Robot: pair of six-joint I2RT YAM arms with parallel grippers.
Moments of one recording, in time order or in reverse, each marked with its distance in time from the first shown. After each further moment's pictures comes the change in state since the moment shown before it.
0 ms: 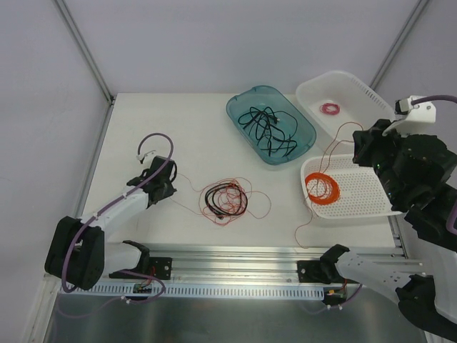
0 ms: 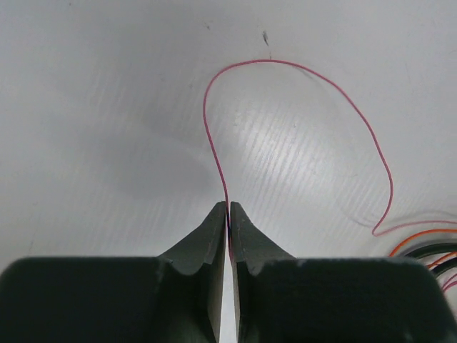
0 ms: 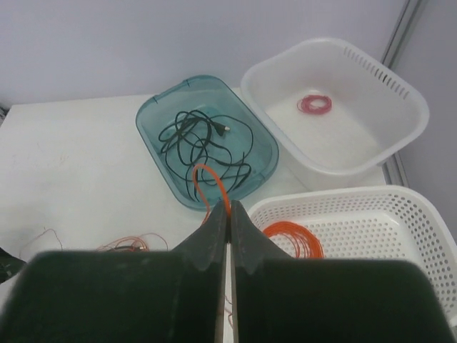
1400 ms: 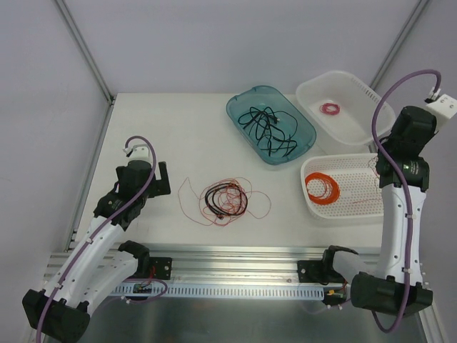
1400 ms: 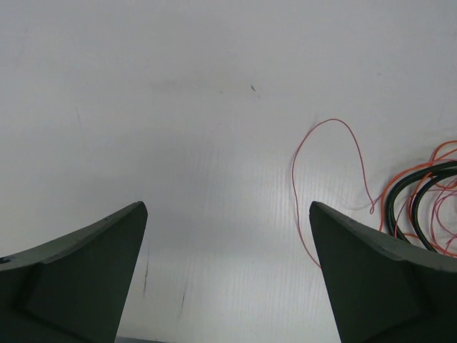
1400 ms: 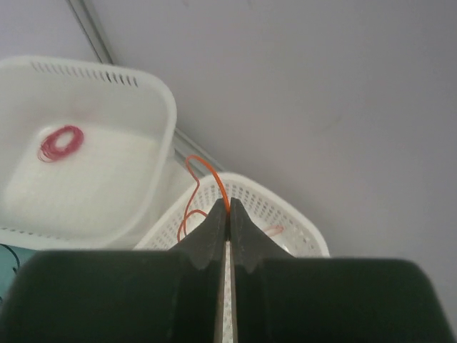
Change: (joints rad) left arm 0.000 -0.473 0.076 -0.233 -0.002 0.388; right arm -0.813 0.157 -0.333 0.467 0.049 -0.118
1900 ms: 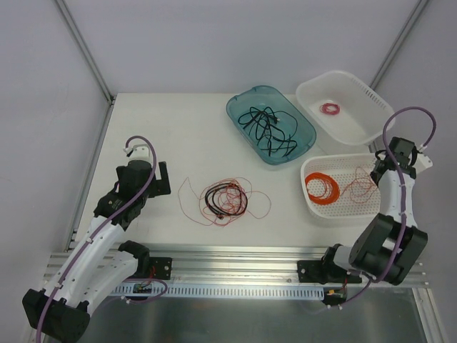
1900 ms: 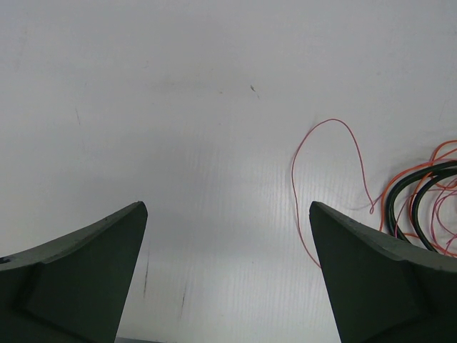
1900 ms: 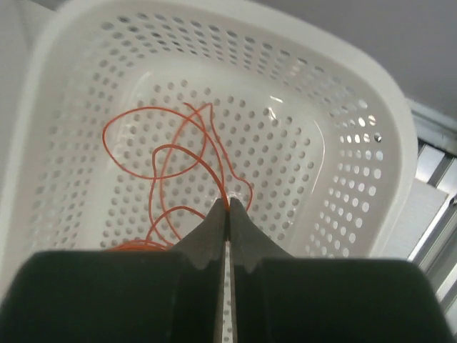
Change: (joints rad) left arm 0.000 0.003 0.000 0.003 0.001 0.005; right arm -0.272 0.216 -0.397 -0.019 -0.258 0.433
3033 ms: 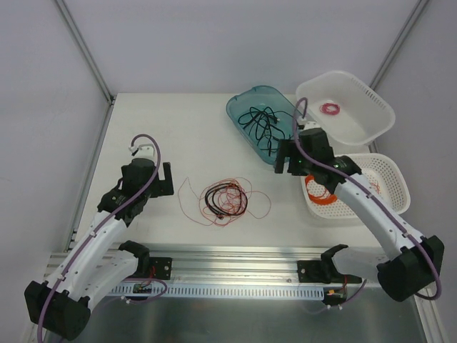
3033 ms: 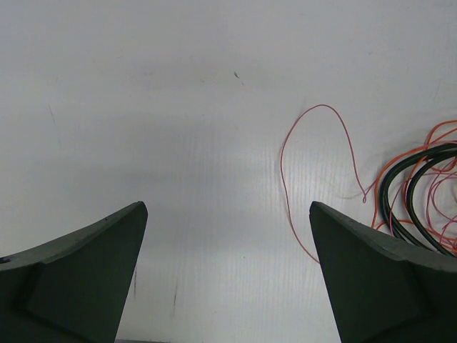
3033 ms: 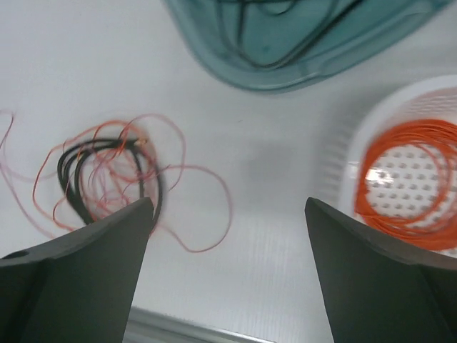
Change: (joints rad) left arm 0.000 0.051 0.000 0.012 0.055 0.006; right arm 0.890 -0.107 0.100 -0.066 -0.237 -0.147
